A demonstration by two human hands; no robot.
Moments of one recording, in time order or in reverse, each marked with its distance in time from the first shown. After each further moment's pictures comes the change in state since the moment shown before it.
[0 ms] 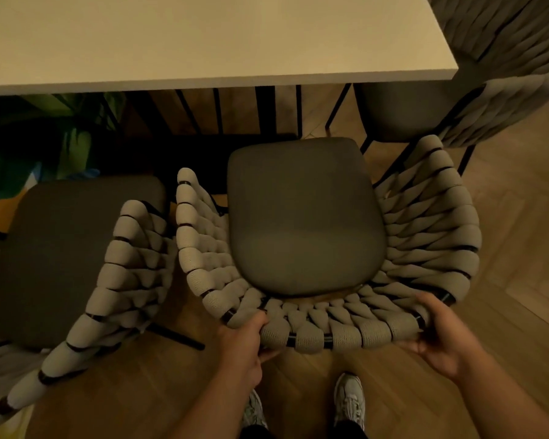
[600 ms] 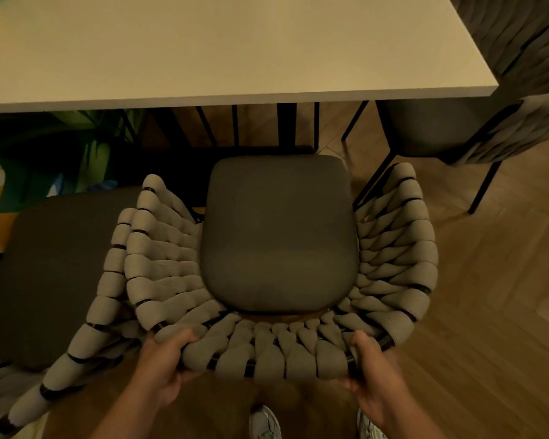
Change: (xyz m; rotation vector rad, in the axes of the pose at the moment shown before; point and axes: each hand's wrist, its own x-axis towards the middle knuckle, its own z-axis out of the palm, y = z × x) left_hand 0.046 0.111 -0.137 0.074 0.075 0.079; right_hand -0.013 0.096 0.133 -0.014 -0.031 0.114
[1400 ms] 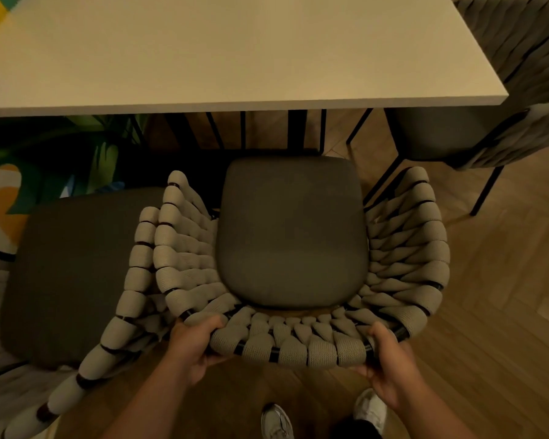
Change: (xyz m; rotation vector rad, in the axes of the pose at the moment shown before) left_hand 0.007 0.025 -0.006 0.096 -0.100 -0.008; right_hand -0.007 0.007 0.026 0.008 0.059 -0.085
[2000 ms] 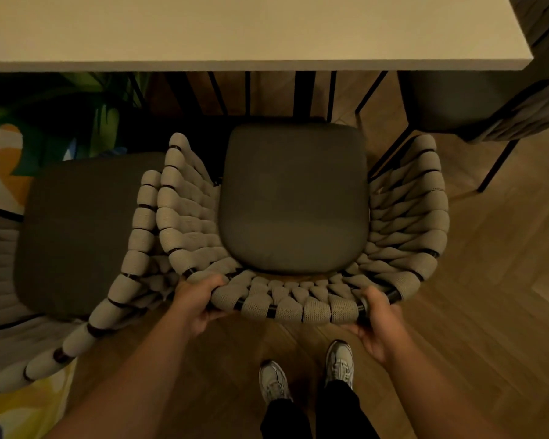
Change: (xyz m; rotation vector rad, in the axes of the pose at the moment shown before) left_hand -0.005 0.004 0.008 0.009 0.030 -0.028; right_hand 0.003 -0.002 -0.001 -0.064 -0.017 -0.011
